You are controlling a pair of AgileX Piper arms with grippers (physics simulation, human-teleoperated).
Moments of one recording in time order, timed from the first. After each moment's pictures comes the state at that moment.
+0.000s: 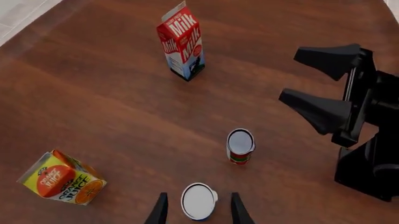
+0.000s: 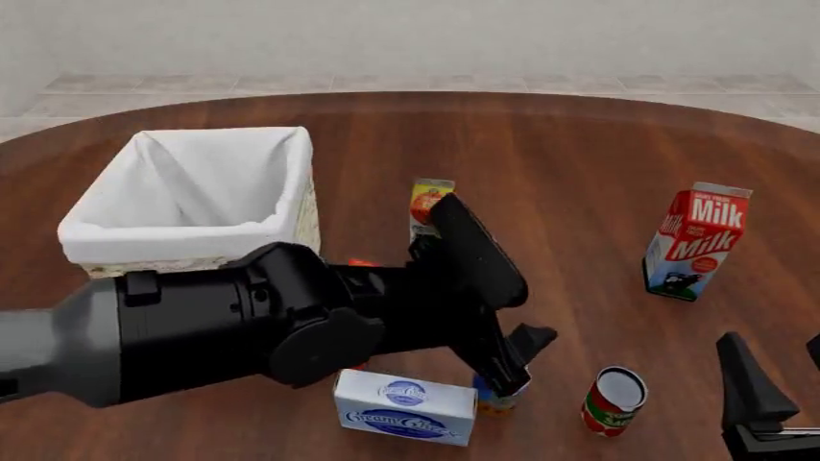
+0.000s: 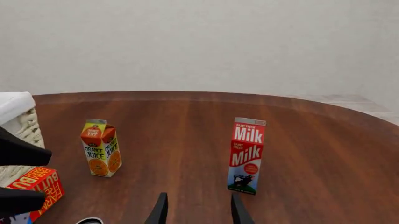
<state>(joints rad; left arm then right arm) -1.05 1.54 -1.06 0.14 0.14 0.00 0.00 0.00 0.00 0.00</state>
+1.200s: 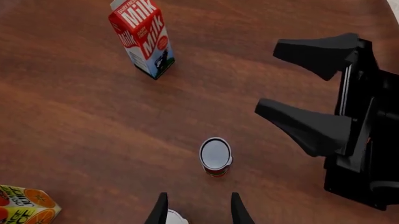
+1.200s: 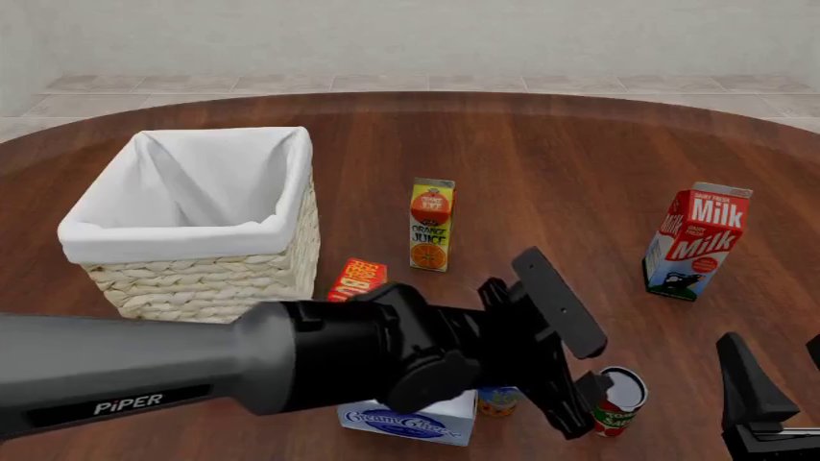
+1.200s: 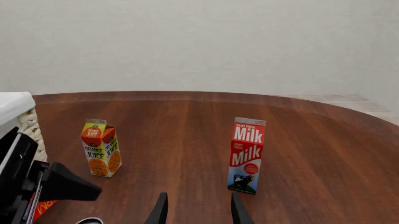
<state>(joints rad) -1.13 1.78 -1.19 0.10 0.11 0.00 0.00 0.00 0.00 0.00</state>
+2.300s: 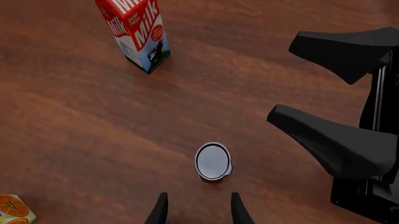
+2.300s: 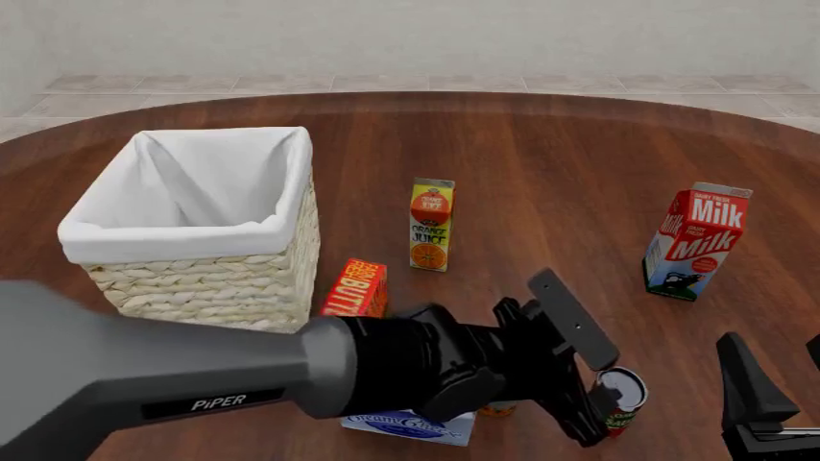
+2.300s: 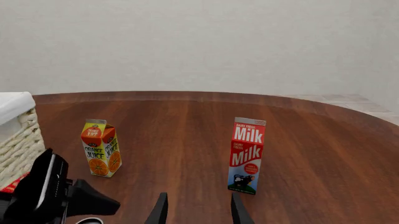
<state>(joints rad) -1.14 1.90 -1.24 0.05 0.07 0.00 0.00 0.00 0.00 0.00</state>
